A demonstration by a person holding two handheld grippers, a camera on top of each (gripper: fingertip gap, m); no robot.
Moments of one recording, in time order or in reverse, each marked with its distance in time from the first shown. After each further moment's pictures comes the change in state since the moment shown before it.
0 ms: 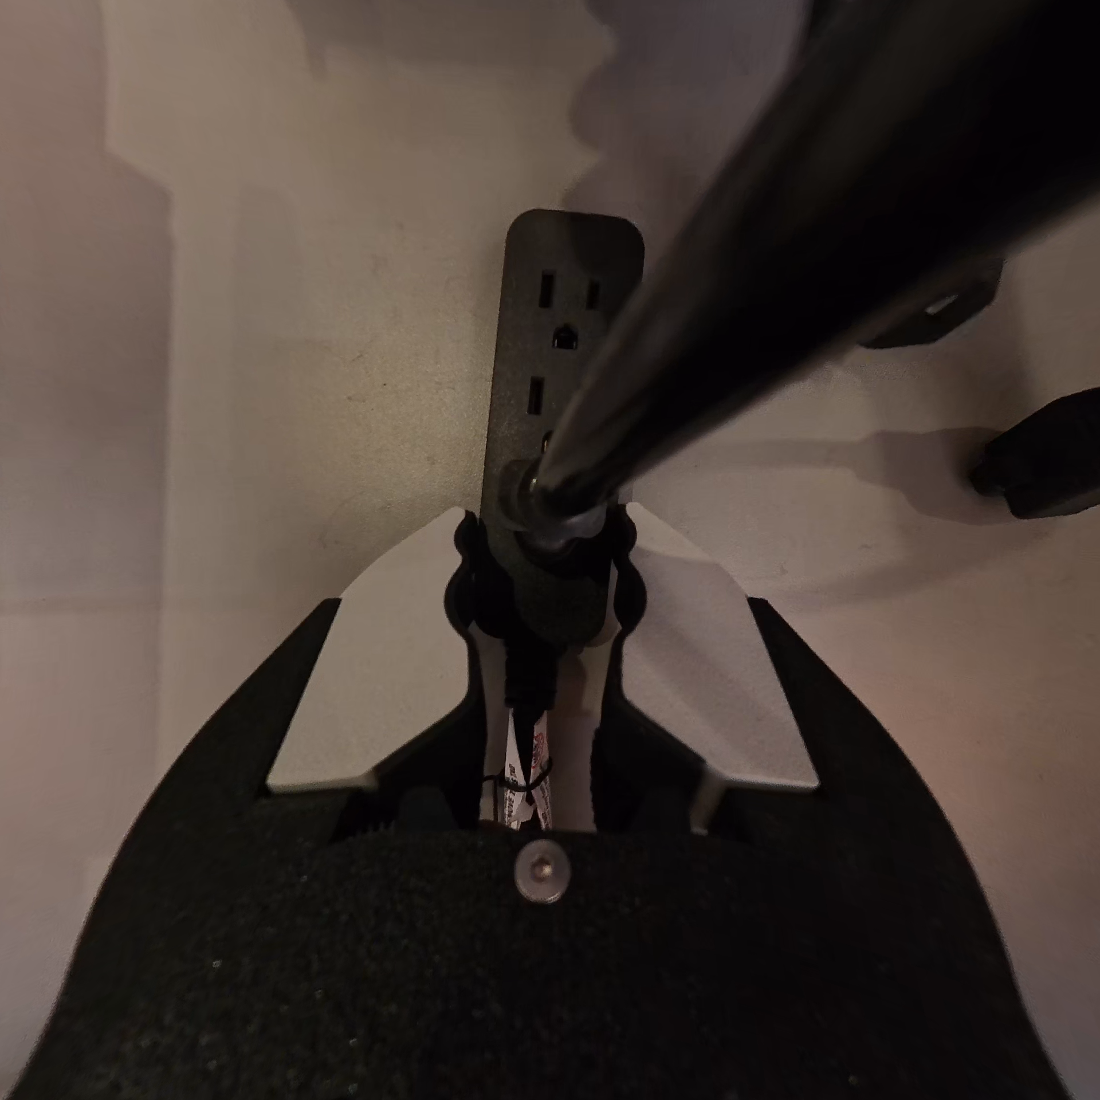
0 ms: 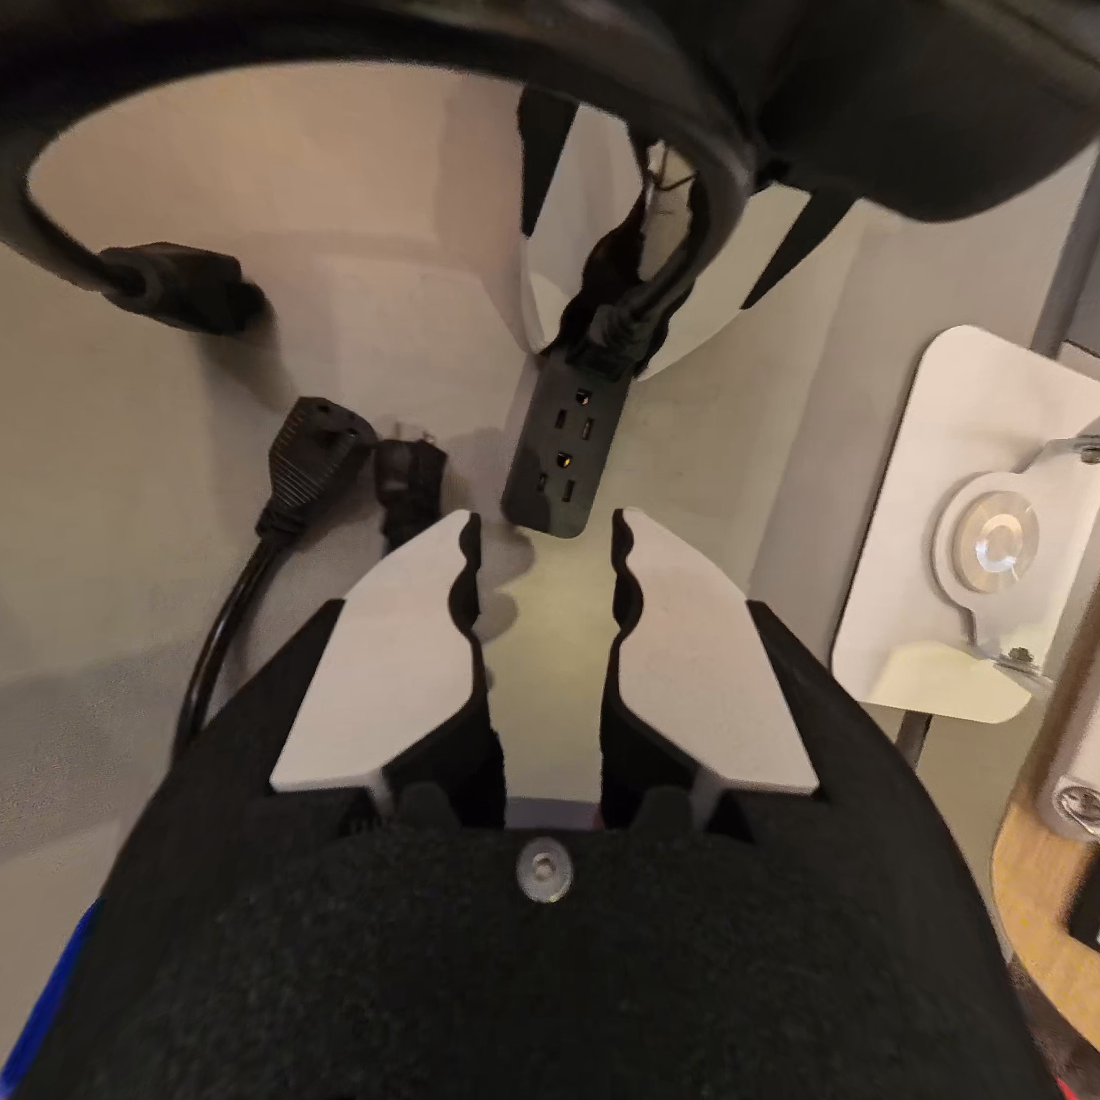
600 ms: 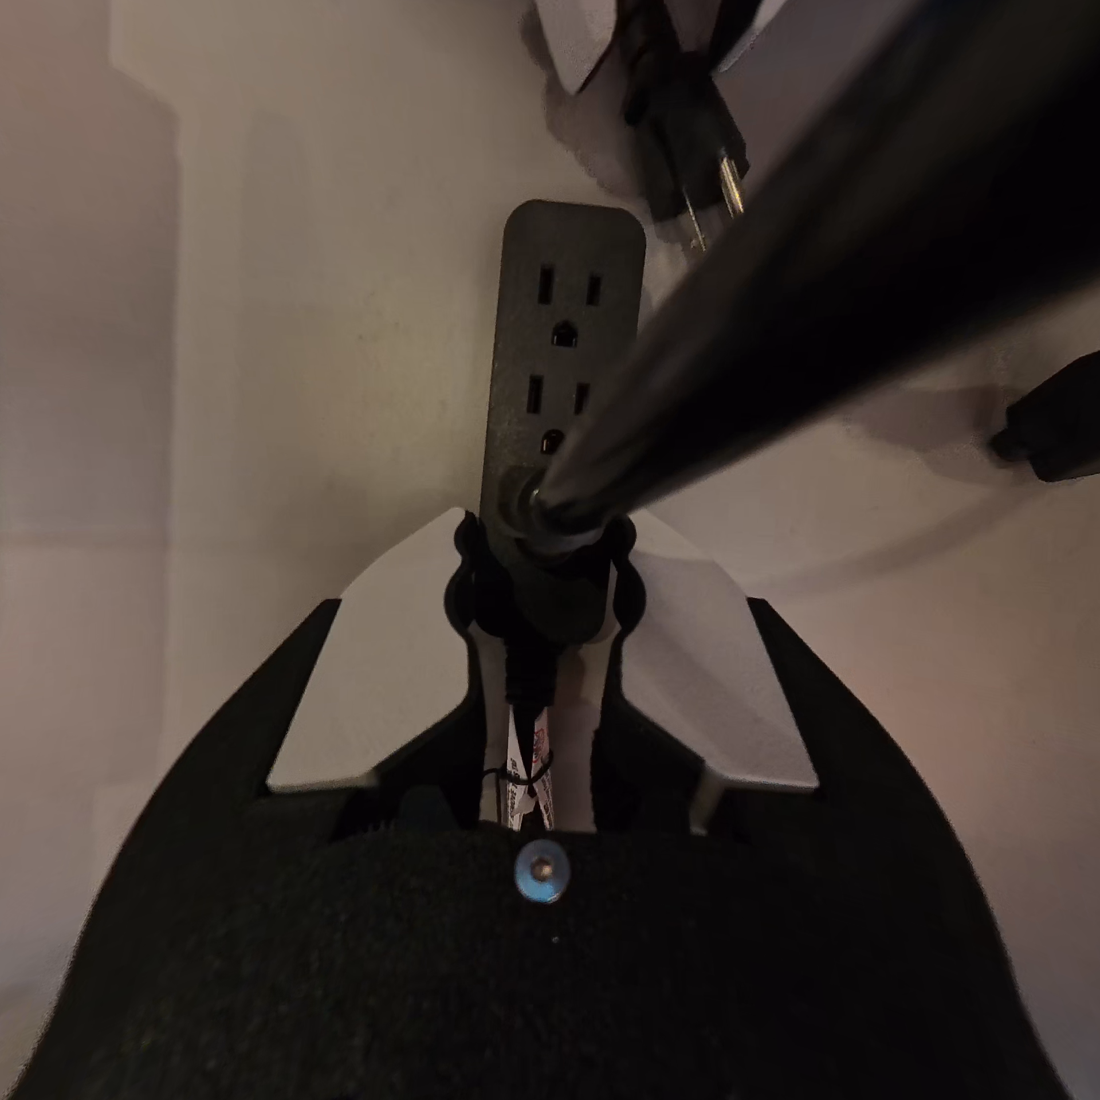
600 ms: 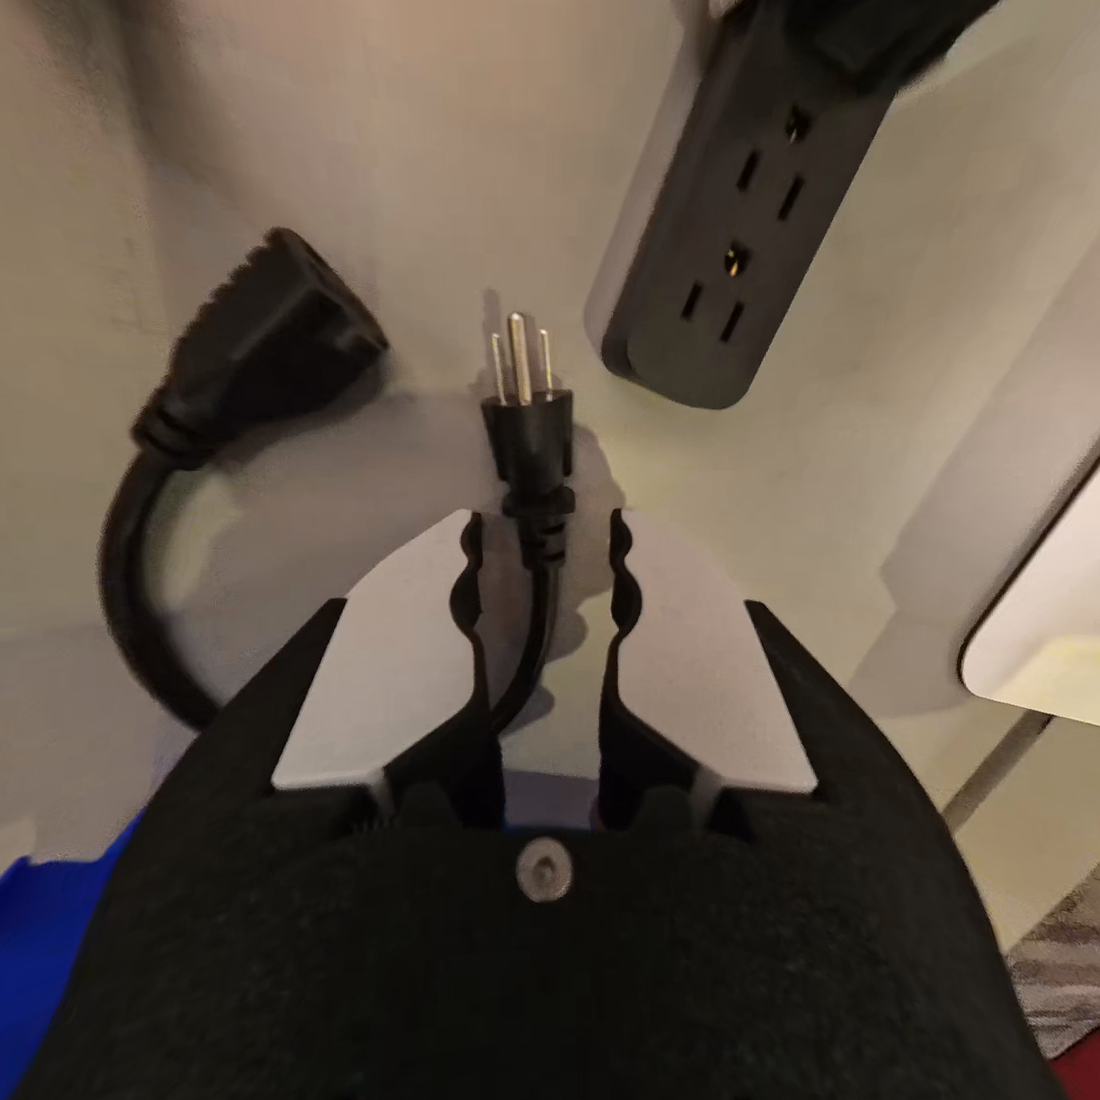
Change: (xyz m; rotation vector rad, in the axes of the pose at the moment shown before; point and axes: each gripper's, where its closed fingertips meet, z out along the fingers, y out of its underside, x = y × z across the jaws) left arm -0.003 0.014 -0.008 -0.044 -0.018 -0.029; right arm -0.025 0.065 0.047 -0.235 -0.073 -0.074
